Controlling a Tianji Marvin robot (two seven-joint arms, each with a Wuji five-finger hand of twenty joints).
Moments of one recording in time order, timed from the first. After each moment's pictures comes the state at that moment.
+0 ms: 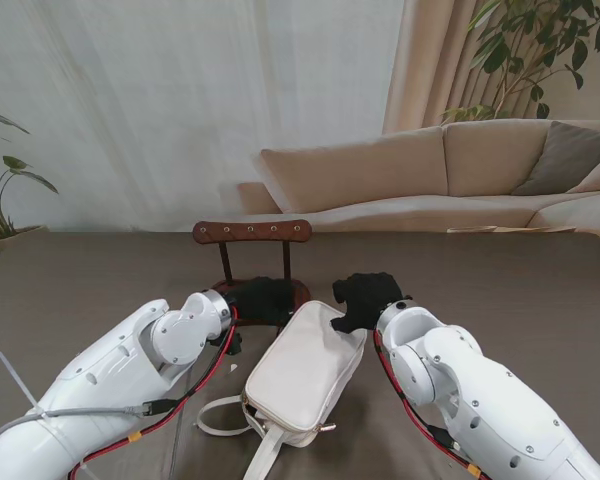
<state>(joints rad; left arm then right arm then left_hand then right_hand) 1.09 -1.14 -0.83 -1.21 0.37 -0.18 -0.19 -1.29 -1.05 0.91 -1.63 -1.10 0.20 0.24 0.79 -0.66 0.98 -0.21 0.71 0.22 1.25 0.74 1.14 0.21 0.41 0.99 1.03 0.24 0.85 1.47 0.49 0.34 1.43 0.79 0.13 -0.52 1.04 -0.09 0.52 -0.01 0.71 0.40 0.67 0.10 0.51 0.42 0.78 0.21 0.34 0.37 0.57 0.26 1.01 0.48</state>
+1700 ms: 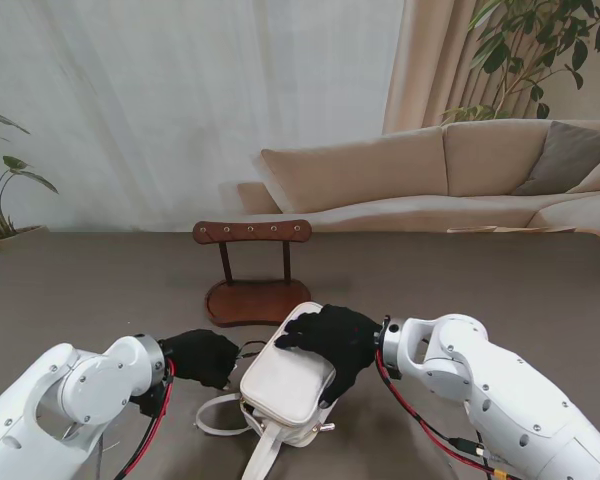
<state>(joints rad) 1.60 -0.98 -1.28 -1.82 0.63 -0.02 -0.64 -1.21 -1.00 0.86 -1.48 -1.09 -0.60 0.08 0.79 -0.60 0.90 -0.21 0.69 0.22 1.21 0.75 1.08 0.21 0.46 1.05 0.98 0.21 0.90 1.50 0.42 0.31 1.43 0.80 0.00 -0.56 0.73 -0.15 0.11 0.08 0.48 0.06 0.25 0.11 0.37 0.22 0.40 0.11 0.10 0.13 0.35 0.20 0.58 0.40</state>
